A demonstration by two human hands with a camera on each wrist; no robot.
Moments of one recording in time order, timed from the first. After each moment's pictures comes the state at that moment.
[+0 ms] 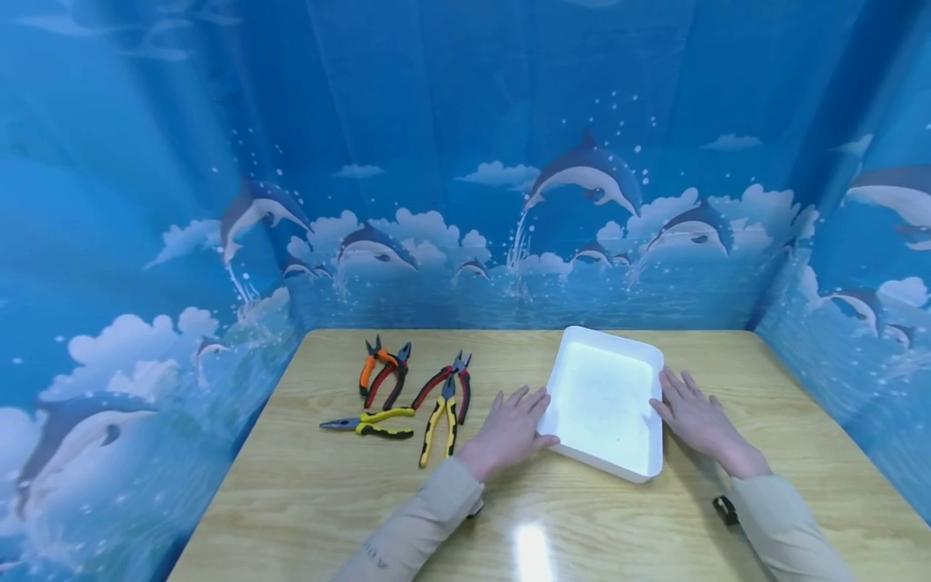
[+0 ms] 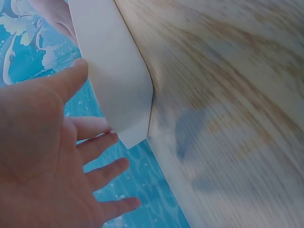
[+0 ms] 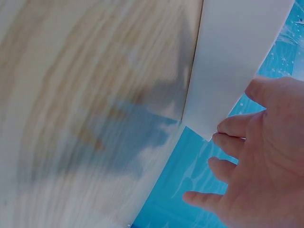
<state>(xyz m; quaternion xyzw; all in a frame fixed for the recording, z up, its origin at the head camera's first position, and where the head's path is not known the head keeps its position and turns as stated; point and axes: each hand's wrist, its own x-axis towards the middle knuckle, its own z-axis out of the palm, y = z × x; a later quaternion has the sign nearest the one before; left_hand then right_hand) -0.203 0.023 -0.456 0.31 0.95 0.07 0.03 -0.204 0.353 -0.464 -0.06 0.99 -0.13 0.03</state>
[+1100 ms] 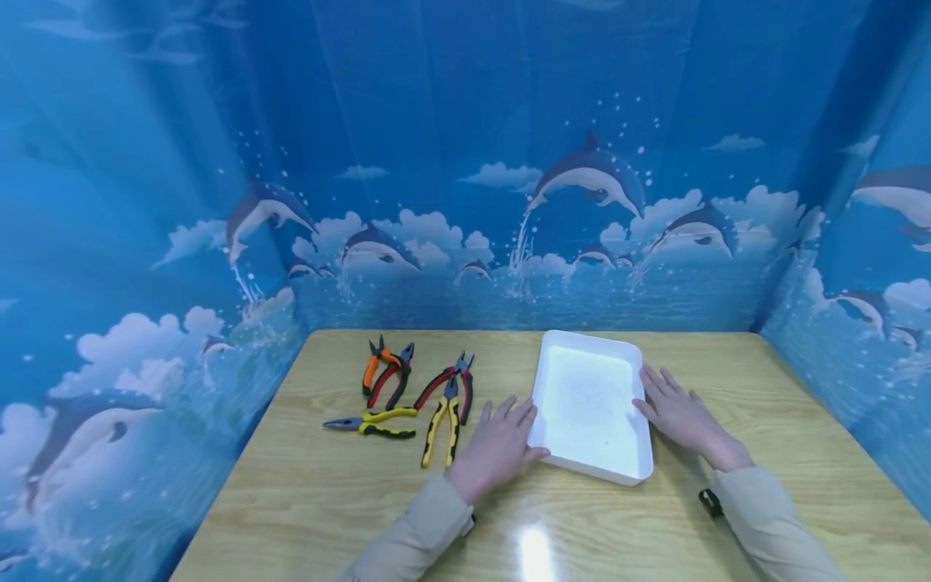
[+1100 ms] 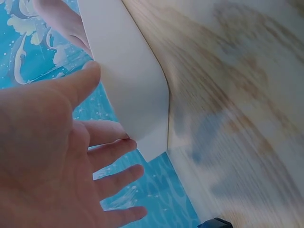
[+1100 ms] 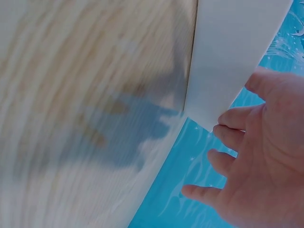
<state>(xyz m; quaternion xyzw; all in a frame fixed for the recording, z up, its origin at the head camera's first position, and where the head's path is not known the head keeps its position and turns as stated) -0.181 0.005 -0.456 0.30 0.95 0.03 0.00 -0.215 0.330 -0.460 -0.10 0.98 -0.14 0.04</state>
